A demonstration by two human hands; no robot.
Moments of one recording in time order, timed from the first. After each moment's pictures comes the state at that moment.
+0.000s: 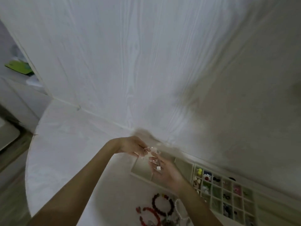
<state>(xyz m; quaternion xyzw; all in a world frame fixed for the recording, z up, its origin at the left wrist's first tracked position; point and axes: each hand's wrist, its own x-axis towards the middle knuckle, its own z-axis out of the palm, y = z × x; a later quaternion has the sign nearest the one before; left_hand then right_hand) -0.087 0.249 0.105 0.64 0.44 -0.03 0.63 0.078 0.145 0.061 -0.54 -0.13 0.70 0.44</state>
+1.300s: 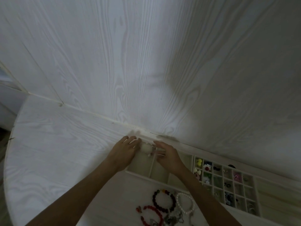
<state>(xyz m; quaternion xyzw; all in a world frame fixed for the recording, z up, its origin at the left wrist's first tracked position) -0.090 0.239 0.003 0.95 0.31 0.07 -0.06 0.102 0.172 0.022 -0.68 -0.51 0.45 0.29</state>
